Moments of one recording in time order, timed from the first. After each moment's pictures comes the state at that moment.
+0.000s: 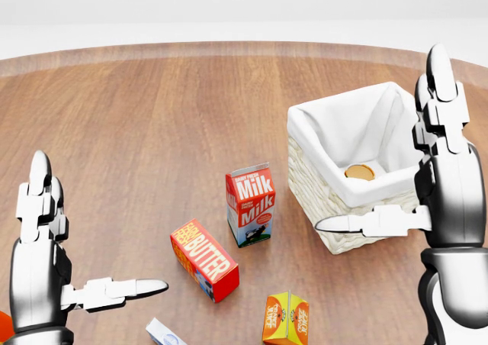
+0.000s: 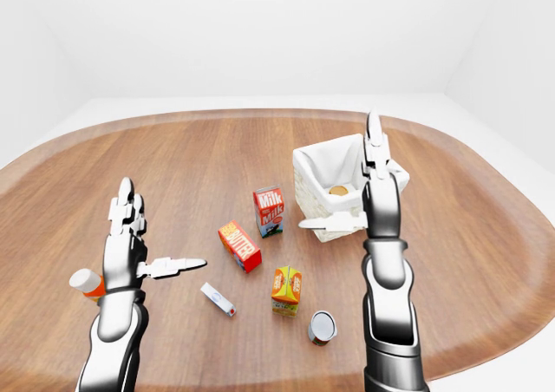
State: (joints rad) left arm 0.13 0.00 0.05 -0.28 0.19 -0.09 0.12; right arm -0.15 -0.13 -0.17 -0.30 -0.14 -0.09 0.06
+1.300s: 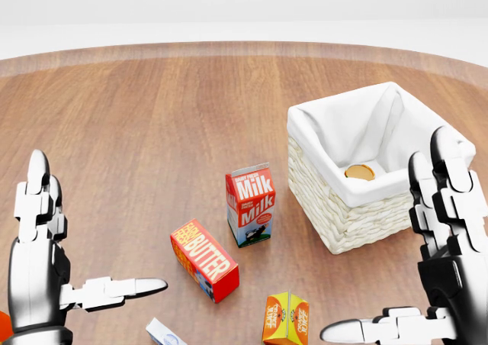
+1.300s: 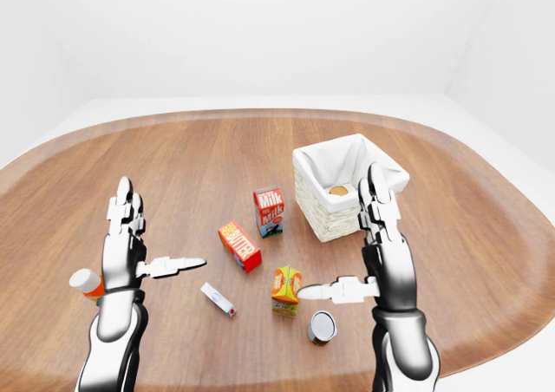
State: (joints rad) left arm 0.13 0.00 0.05 -0.29 0.19 -0.09 0.12; right arm 0.28 0.02 -0.17 -0.62 0.01 -0.09 0.25
